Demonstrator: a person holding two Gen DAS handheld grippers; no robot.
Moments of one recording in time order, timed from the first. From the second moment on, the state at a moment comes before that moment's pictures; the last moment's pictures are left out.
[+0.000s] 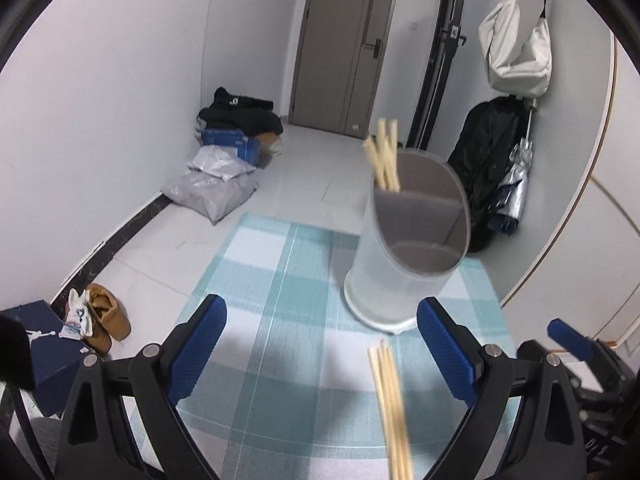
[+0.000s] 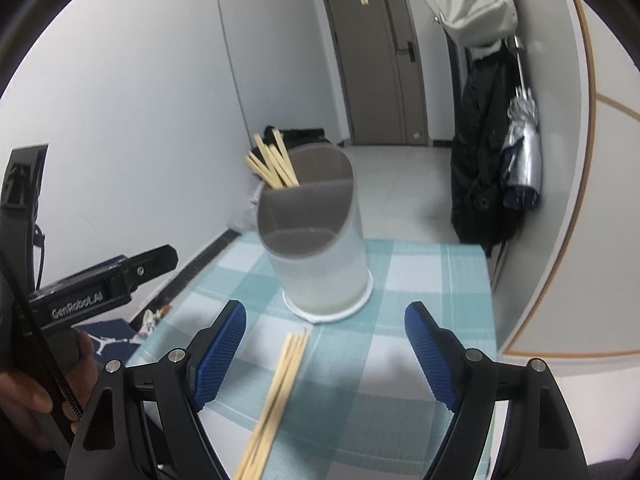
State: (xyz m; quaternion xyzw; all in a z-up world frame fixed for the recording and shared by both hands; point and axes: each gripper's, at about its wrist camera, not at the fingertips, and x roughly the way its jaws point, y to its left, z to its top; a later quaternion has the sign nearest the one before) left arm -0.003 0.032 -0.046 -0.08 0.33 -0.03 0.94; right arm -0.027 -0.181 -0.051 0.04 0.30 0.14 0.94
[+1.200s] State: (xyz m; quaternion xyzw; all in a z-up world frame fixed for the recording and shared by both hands) left arm 0.041 0.075 -0.089 -0.16 0.45 -0.01 0.88; right arm 0.028 -0.122 -0.150 -0.04 0.49 0.12 0.86
